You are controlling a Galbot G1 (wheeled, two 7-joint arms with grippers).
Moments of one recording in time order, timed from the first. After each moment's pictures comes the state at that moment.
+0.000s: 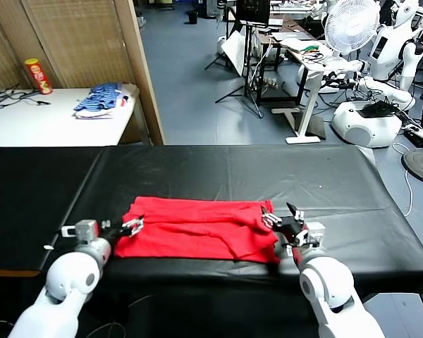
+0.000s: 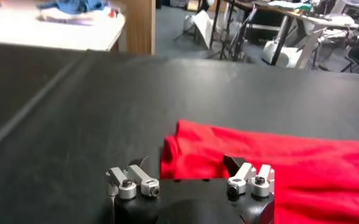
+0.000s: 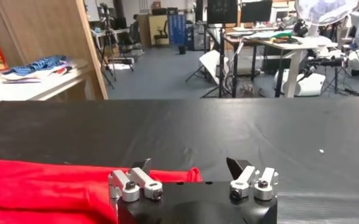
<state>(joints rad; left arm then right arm) 1.25 -1.08 -0.51 -1.91 -0.73 0.62 -0.22 -1.22 1.26 0.41 2.00 0.39 -0.53 0.13</state>
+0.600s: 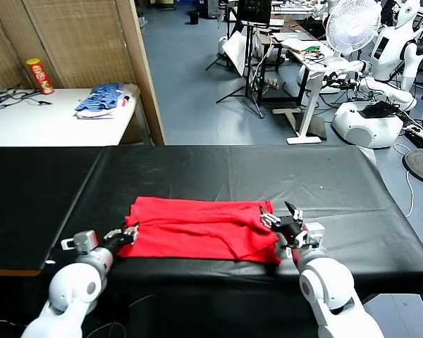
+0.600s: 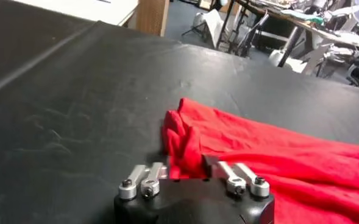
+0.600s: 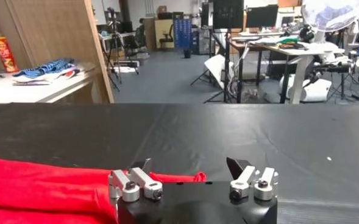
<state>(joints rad) 1.28 -1.13 -0.53 -1.90 -0.74 0.61 -0.22 -1.23 1.28 0.41 2.02 0.35 -0.54 0.11</state>
